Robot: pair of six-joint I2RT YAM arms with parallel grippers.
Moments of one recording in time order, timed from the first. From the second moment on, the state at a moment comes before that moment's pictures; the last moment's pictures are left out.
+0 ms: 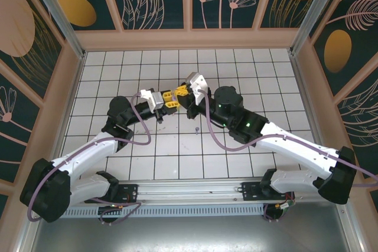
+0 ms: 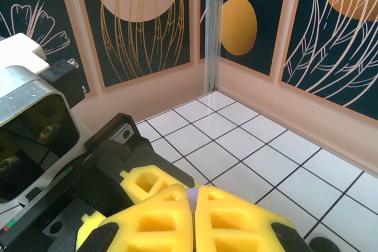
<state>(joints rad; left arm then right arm) -0.54 1.15 0.58 0.76 0.72 0.07 1.00 1.18 1.03 0.05 0.04 0.00</state>
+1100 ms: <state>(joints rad) -0.57 1.21 0.45 1.07 0.59 0.00 0.89 1.17 1.35 -0.26 0.17 0.28</state>
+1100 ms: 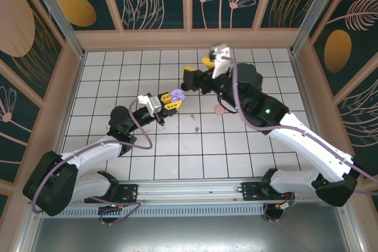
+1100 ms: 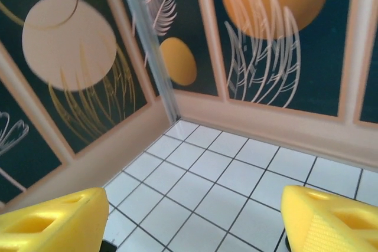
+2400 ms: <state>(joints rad) -0.57 0.95 0.12 1.25 0.20 0.02 0.81 1.75 1.14 -0.60 0.11 0.84</state>
